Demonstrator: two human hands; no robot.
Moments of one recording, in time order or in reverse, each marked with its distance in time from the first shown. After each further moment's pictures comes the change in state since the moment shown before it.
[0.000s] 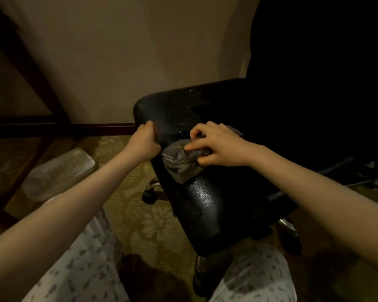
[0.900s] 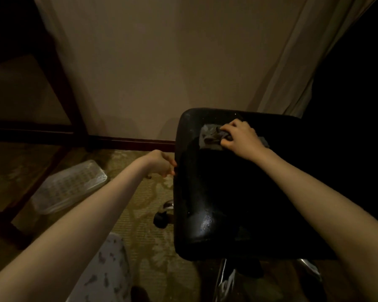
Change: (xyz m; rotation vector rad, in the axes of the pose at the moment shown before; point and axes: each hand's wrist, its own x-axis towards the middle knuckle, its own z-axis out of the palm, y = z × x) left_hand 0.043 -0.058 -0.036 -0.275 -0.388 -0.306; right_hand 0.108 0.049 0.003 -0.003 0.116 0.473
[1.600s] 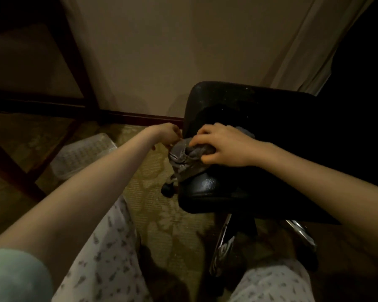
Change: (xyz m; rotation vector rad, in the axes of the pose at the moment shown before) left_hand -0.037 0.009 0.013 0.217 0.018 -0.015; right_hand -0.092 -0.093 -0.025 -0.085 -0.290 -0.488
